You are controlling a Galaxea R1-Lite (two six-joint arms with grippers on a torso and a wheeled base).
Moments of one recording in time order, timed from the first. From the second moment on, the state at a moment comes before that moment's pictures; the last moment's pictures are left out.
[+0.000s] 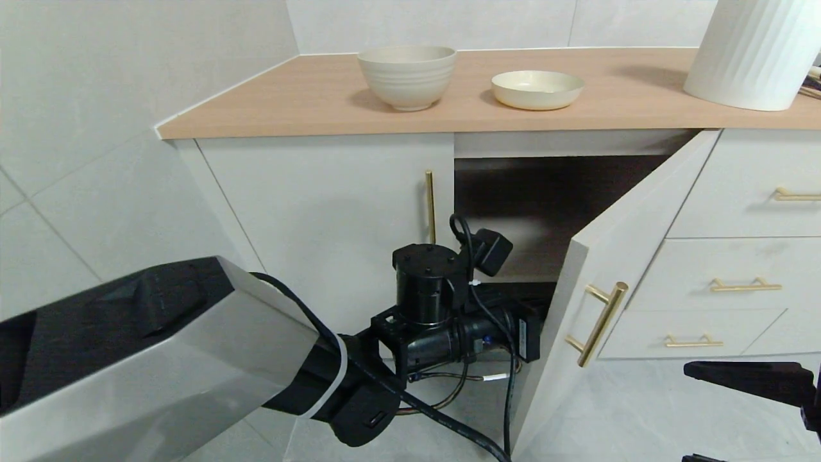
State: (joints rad) left arm -0.83 2.18 -1.08 -1.02 -0.37 -0.32; right arm 0.67 0.95 -0.49 -0.20 0.27 0.09
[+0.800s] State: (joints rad) left arm -0.95 2.22 -1.12 -1.02 -0.34 -0.32; right arm 0.67 0.91 -0.46 -0.21 0.45 0.04
